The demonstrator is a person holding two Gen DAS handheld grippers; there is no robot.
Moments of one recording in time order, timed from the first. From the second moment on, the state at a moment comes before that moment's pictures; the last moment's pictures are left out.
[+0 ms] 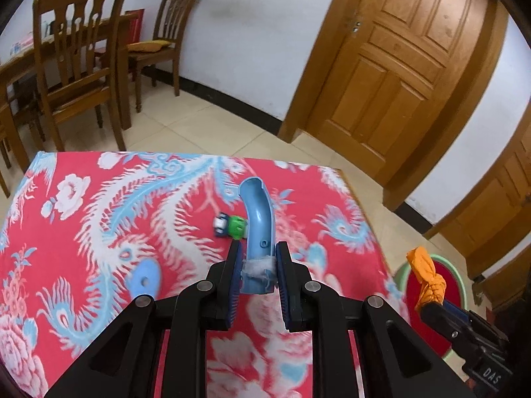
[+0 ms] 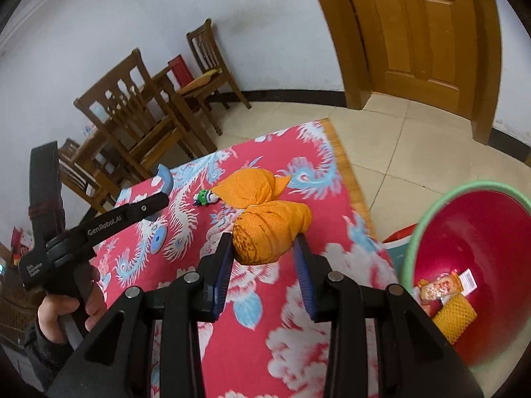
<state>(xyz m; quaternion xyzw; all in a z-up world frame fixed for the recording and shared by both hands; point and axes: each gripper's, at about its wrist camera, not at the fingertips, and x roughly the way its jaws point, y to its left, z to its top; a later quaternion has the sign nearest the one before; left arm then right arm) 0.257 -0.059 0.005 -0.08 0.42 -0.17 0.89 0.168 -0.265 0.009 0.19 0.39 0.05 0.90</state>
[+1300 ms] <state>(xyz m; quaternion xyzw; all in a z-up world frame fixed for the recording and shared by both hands) 0.151 -0.200 0.008 -0.04 0.44 -0.30 0.85 0.028 -0.427 -0.035 0.28 0.38 -0.13 0.87</state>
